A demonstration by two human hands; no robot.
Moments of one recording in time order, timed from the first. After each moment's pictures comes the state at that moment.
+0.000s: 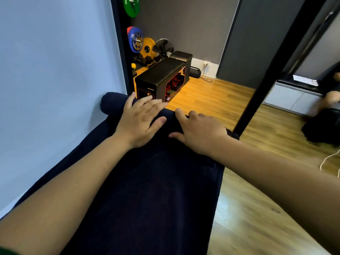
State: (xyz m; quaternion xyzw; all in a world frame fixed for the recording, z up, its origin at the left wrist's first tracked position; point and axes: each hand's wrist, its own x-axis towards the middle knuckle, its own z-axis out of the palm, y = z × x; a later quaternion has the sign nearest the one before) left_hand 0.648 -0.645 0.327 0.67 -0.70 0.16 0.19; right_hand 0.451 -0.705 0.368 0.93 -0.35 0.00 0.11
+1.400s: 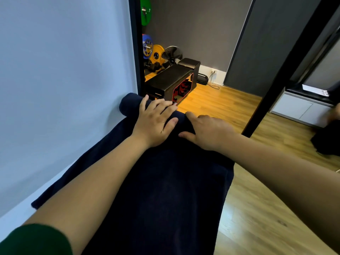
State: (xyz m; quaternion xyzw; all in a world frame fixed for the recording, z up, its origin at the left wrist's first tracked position) left_hand 0.636 -0.653 0.331 0.68 -0.67 0.18 0.23; right_hand 0.452 -0.718 0.383 0.94 -0.35 -0.02 0.04
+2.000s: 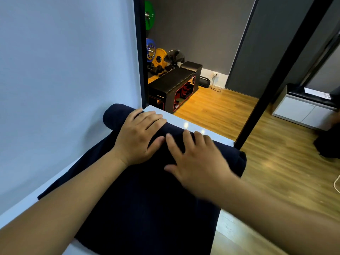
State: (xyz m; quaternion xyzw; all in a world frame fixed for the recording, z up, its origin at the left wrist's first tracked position) left_hand 0.646 -0.583 0.331 0.62 -0.71 0.24 0.22; right_hand 0.434 -0.605 0.387 0.95 -0.29 -0.03 0.14
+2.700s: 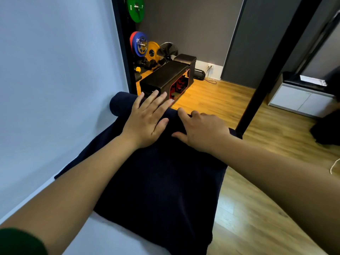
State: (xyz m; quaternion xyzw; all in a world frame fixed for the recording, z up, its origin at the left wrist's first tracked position) left_hand 0.642 -0.654 0.333 0.65 -0.71 0.20 0.17; right_hand 0.447 -0.710 0.379 0.93 -0.35 -0.01 0.15
